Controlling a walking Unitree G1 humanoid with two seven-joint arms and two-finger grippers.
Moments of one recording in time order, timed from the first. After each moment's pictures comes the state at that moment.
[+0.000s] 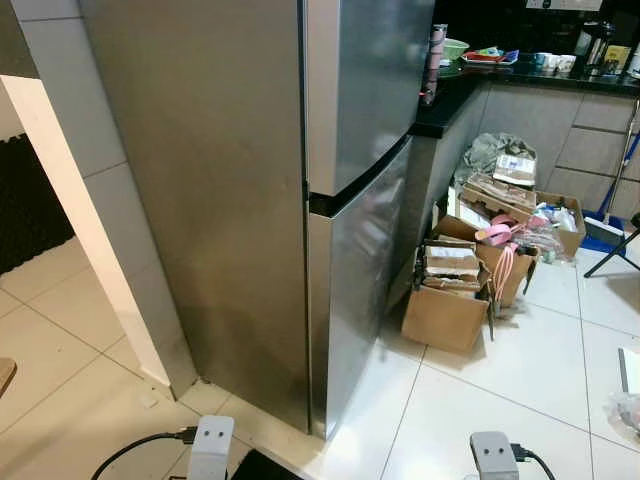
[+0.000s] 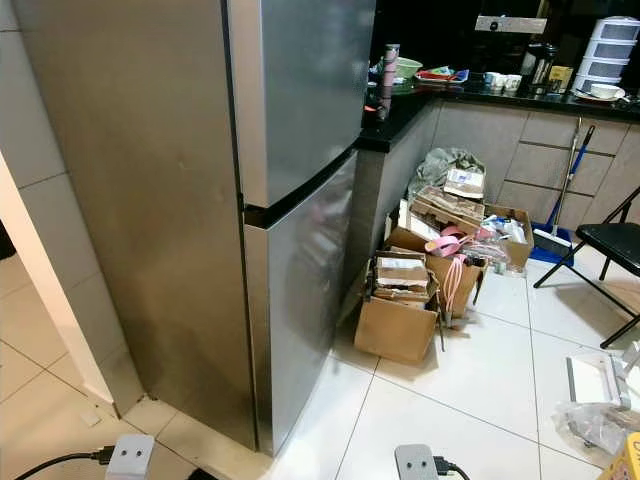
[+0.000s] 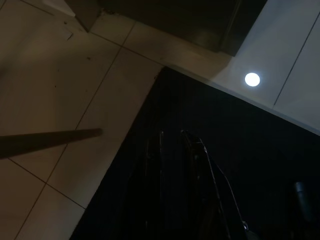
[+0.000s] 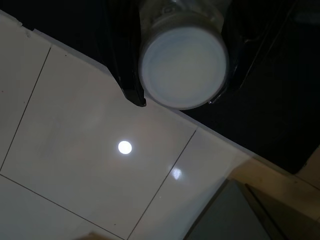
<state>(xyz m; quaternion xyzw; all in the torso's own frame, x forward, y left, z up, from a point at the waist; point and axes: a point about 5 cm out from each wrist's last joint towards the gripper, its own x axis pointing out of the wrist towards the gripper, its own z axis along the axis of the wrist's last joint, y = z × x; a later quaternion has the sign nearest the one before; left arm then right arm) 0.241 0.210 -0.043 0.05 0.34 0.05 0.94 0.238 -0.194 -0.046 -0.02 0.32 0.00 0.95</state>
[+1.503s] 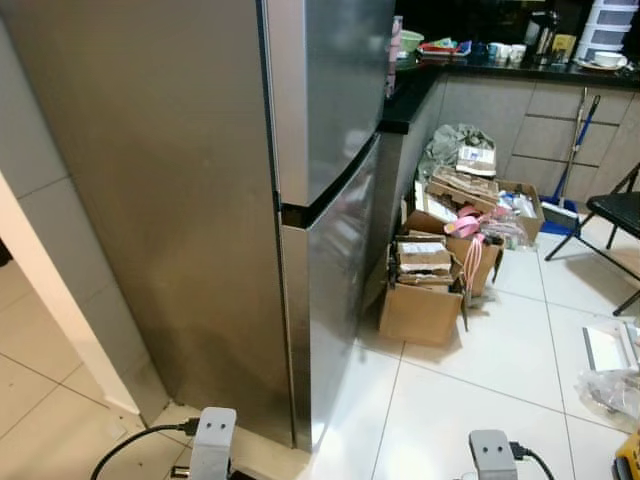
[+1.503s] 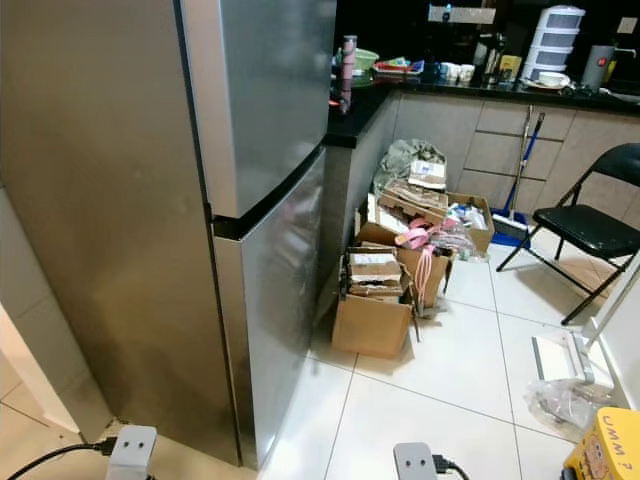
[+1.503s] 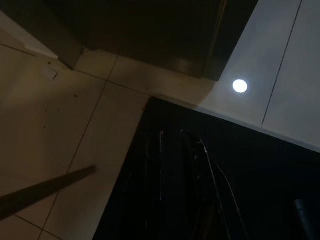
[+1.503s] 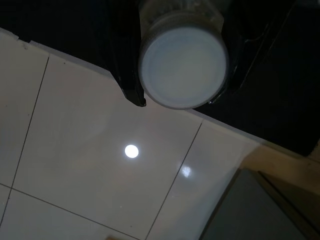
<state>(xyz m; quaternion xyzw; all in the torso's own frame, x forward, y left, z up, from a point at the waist) 0.249 0.208 -0.036 0.05 0.32 0.04 0.95 0.239 -0.193 -0.045 -0.02 0.32 0.00 0.95</state>
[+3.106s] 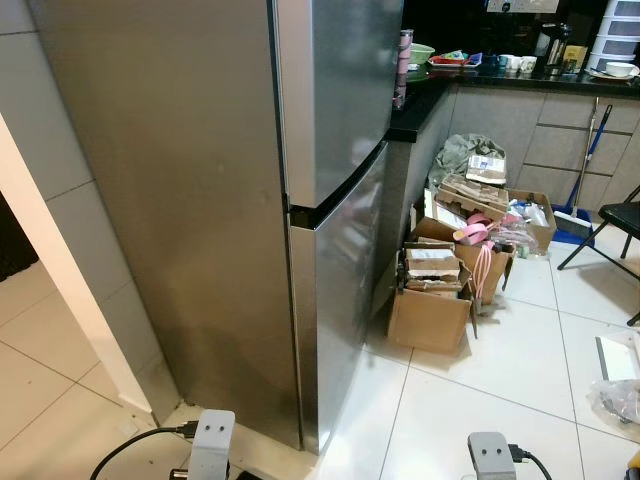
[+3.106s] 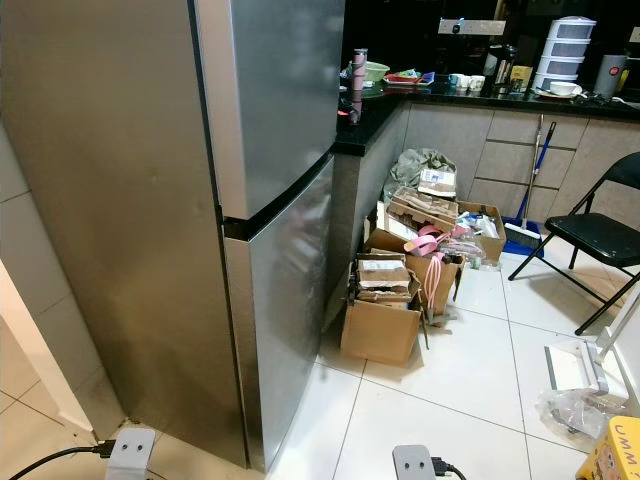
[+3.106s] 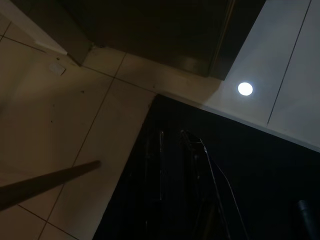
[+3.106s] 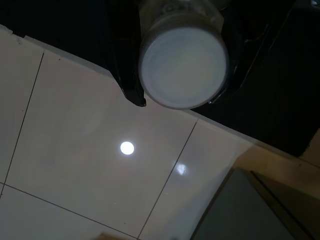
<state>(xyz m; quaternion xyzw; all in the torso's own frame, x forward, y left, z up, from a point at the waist) 0.247 0.209 -0.037 0.05 0.32 0.05 0.94 0.238 -0.191 -0.046 -0.02 0.32 0.00 0.95</state>
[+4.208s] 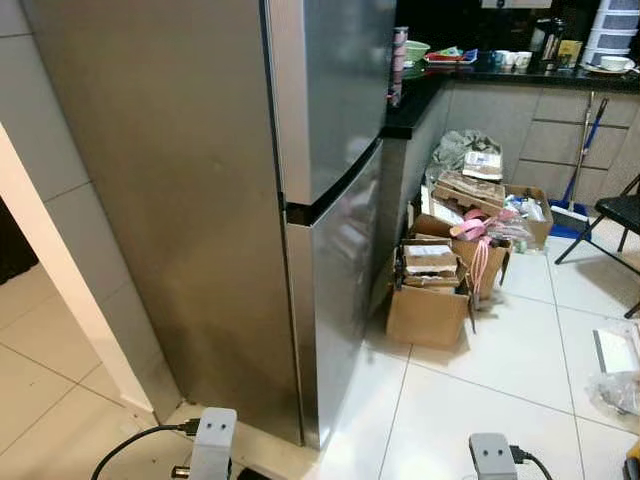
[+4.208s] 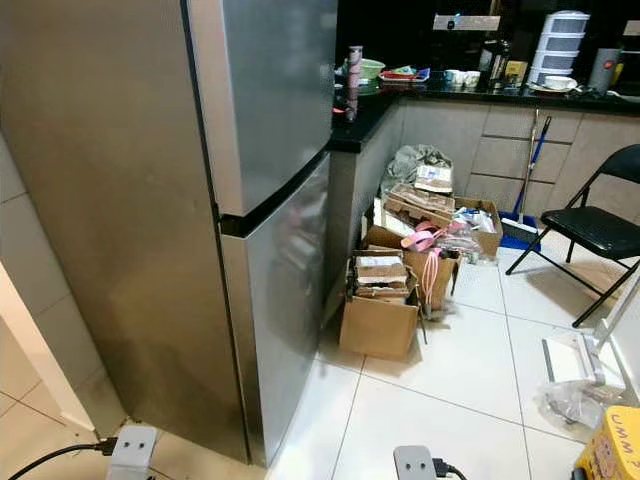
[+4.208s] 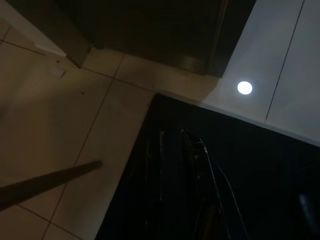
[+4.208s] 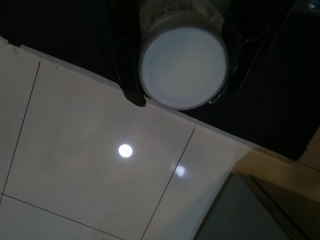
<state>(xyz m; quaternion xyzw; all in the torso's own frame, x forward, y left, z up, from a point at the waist) 0.249 0.208 -0.036 0.05 0.32 0.04 0.95 0.236 -0.192 -0.048 -0.02 0.32 0.00 0.95</state>
